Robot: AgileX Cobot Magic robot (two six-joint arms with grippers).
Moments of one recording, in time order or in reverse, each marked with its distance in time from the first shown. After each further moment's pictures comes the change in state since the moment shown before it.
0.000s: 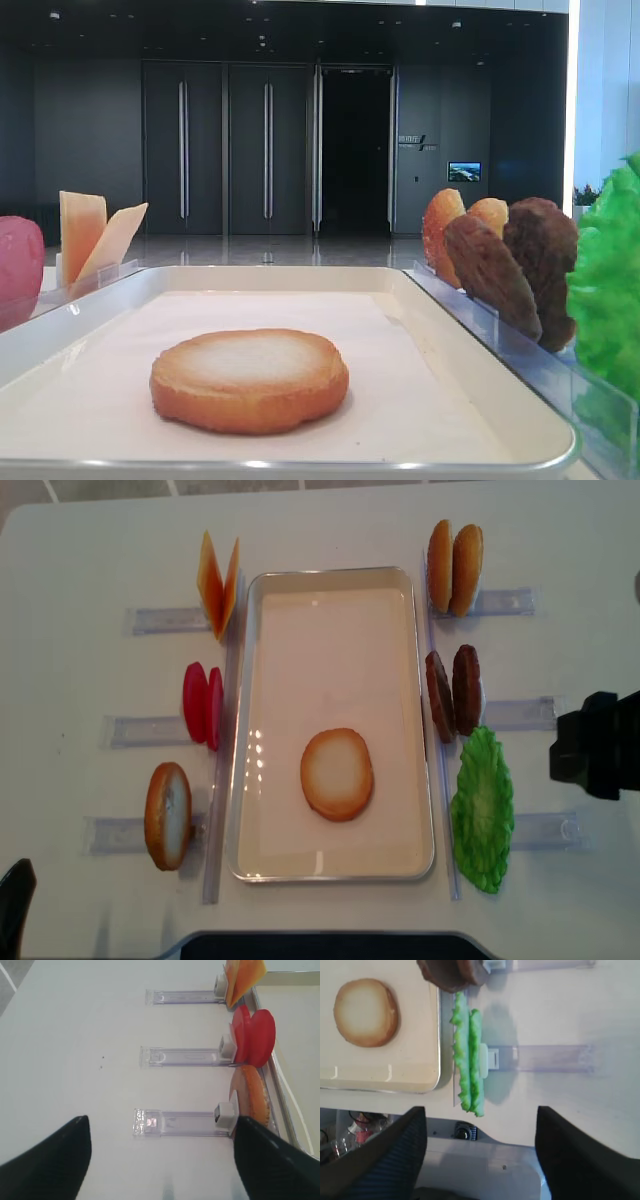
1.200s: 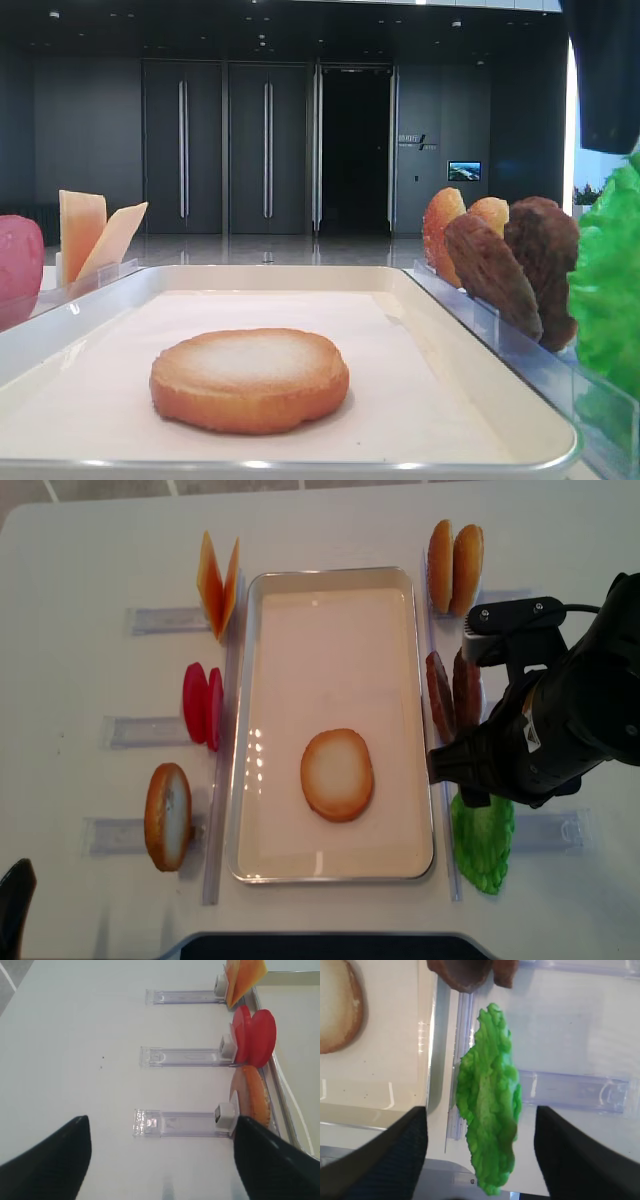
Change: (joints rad) left arm 0.000 0.000 0.000 0.000 0.000 0.000; right arm 0.224 0.374 0.000 -0.176 -0.186 0.171
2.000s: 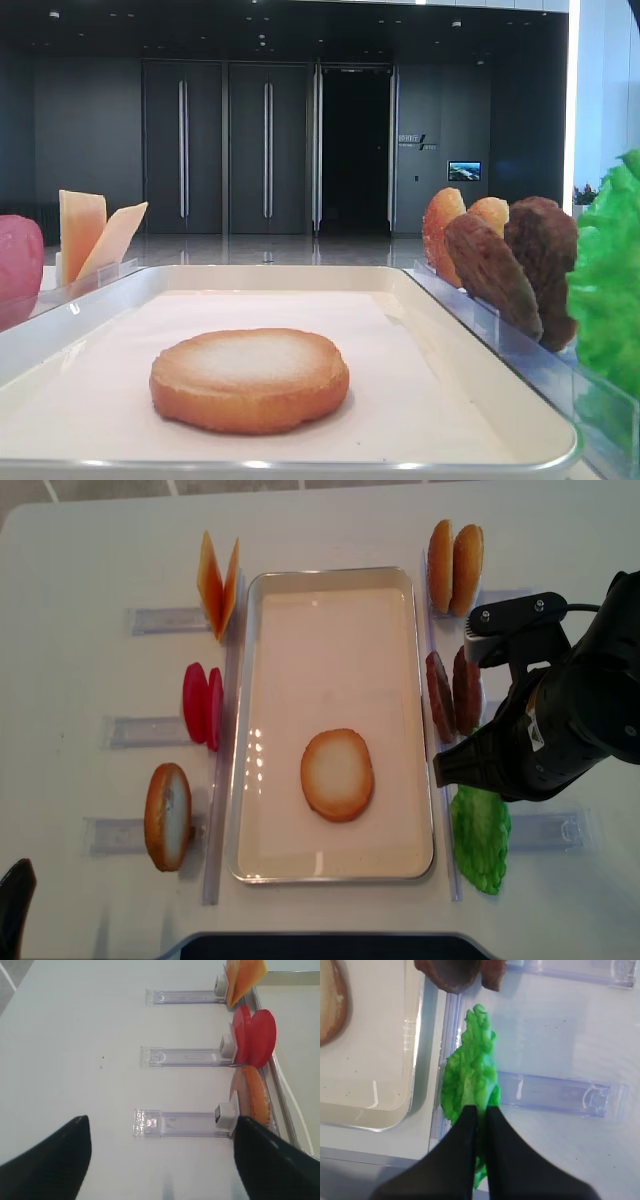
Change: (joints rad) left arm 0.000 0.000 0.000 0.000 0.000 0.000; right arm -0.001 0.001 0.000 -0.034 0.022 -0.031
